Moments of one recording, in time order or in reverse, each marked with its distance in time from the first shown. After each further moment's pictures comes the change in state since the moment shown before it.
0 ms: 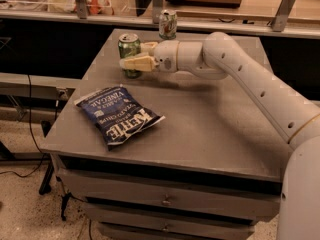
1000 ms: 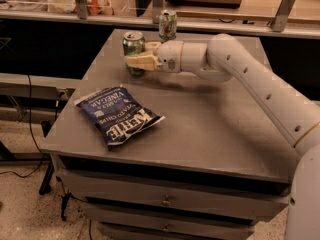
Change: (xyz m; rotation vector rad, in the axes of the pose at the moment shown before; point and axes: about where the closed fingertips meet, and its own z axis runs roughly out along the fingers) arm -0.004 0.000 -0.010 0.017 -0.022 -0.011
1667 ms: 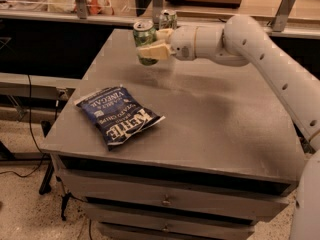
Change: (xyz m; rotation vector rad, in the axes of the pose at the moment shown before) arm -0.029 -0.014 -0.039 0.035 0.068 -0.114
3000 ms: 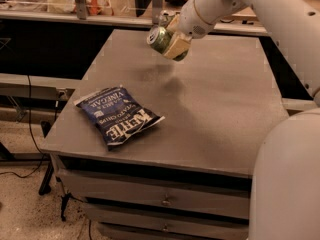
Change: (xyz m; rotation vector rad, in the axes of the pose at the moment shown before) arm 0.015 -0.023 -0.060 -0.048 0.703 -0.384
